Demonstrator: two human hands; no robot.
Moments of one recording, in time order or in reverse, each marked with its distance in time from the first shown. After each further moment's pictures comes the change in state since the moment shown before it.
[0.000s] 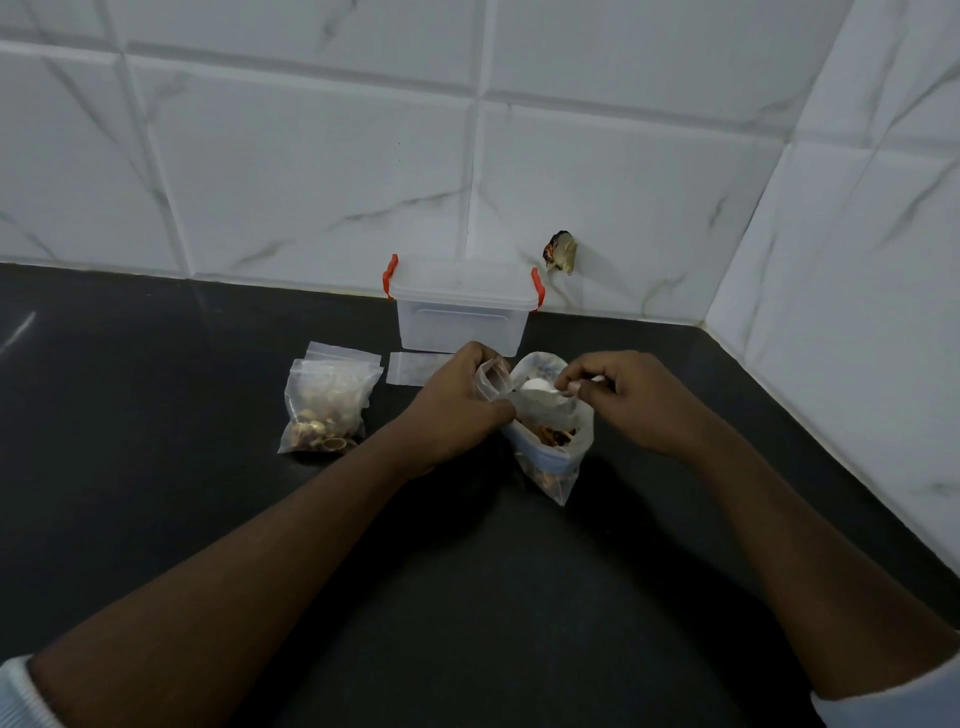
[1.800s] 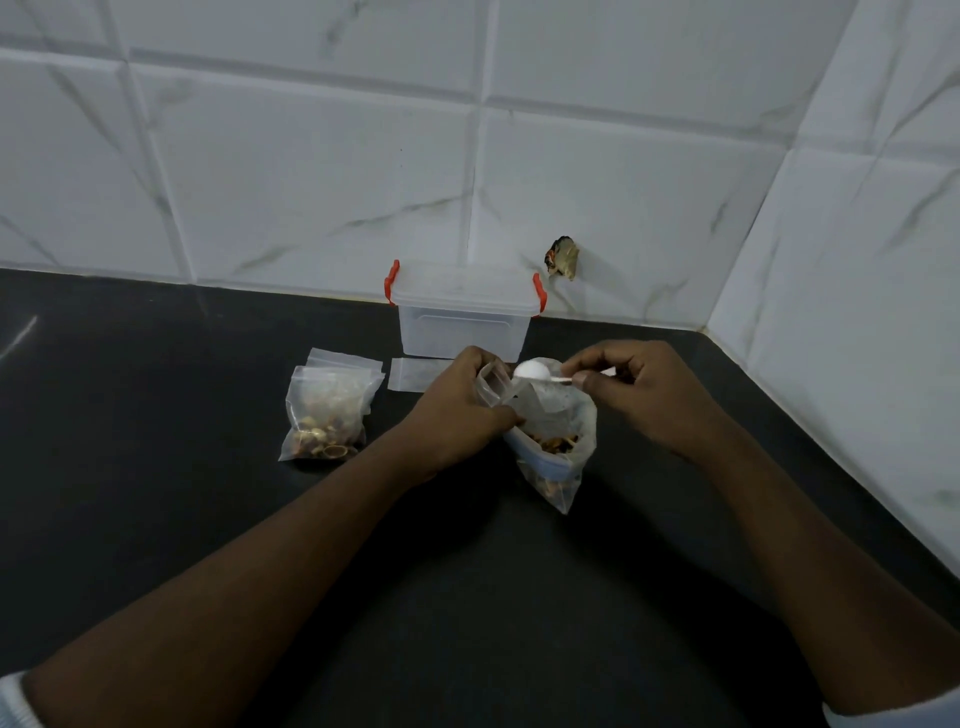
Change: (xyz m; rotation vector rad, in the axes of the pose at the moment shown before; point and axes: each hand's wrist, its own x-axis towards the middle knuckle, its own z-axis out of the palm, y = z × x) left_hand 0.001 -0.002 -0.001 -0.050 0.007 -0.003; right_hand -0.002 0.000 -0.008 0.267 0.113 -0.087
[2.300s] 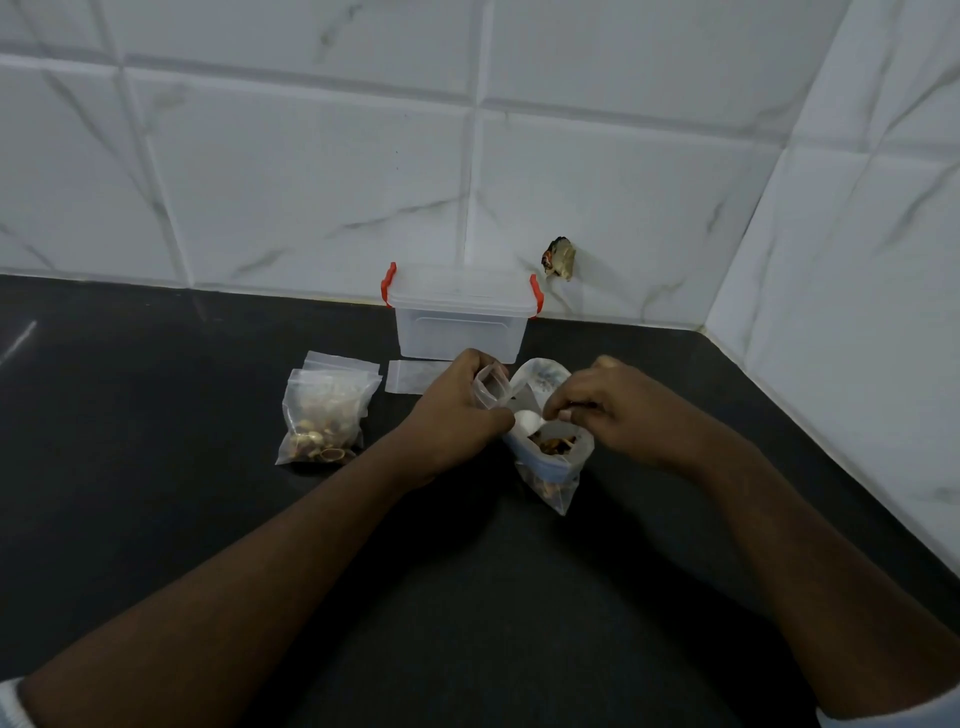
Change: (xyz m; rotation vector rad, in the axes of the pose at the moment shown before) left_hand 0.003 -0.003 0.001 0.022 0.002 -0.011; right_hand 0.002 -0.008 0.007 -0.488 -0.322 -0.073
